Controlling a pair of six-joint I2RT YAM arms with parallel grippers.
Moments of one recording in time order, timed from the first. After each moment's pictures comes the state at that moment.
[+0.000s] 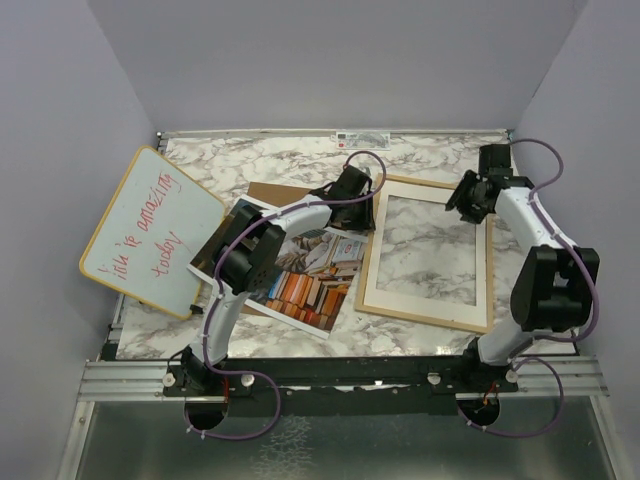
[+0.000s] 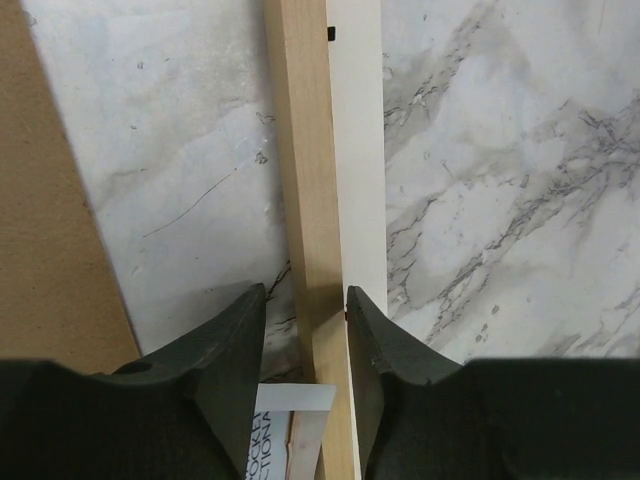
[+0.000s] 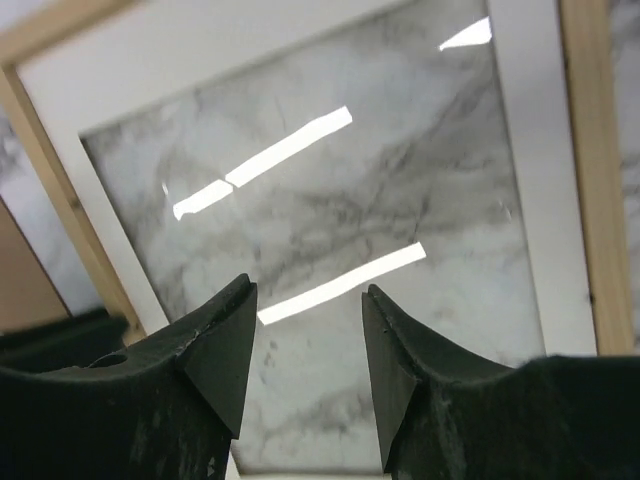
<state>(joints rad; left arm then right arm) -0.70 2.23 1.67 -0.26 0.15 -0.60 -0.03 1.60 1.22 -0.66 -0.01 0.51</state>
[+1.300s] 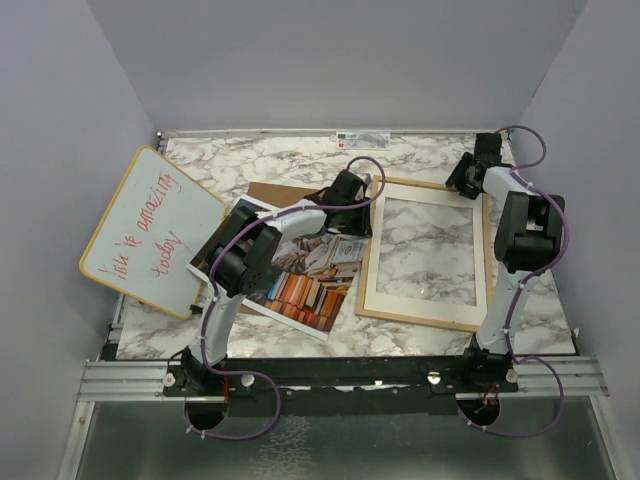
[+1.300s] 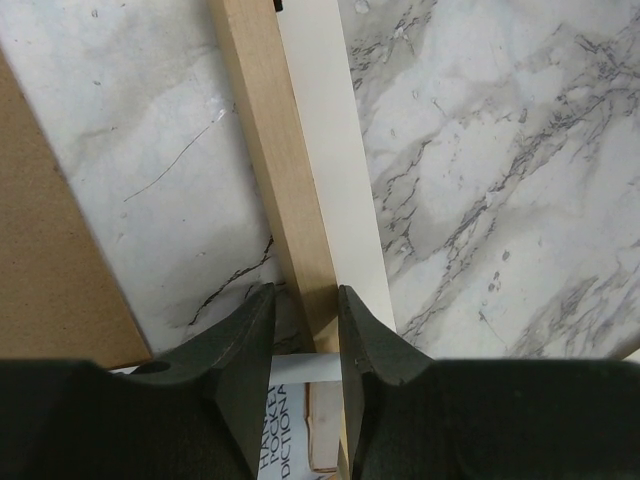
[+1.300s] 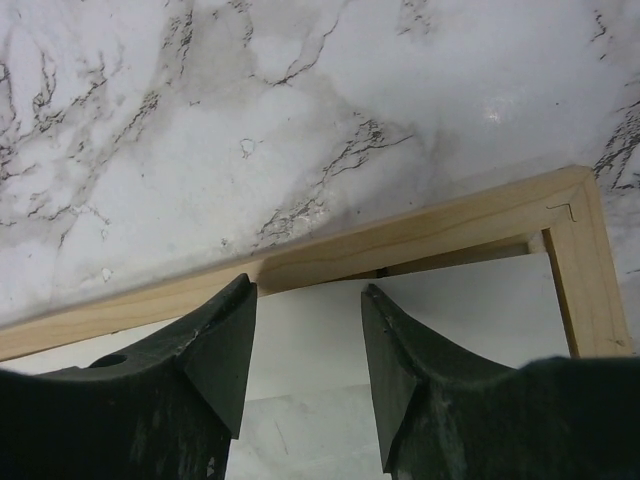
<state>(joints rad) -0.69 2.18 1.56 -0.19 0.23 -0.51 -0.12 2.13 1.56 -0.30 0.02 0.44</state>
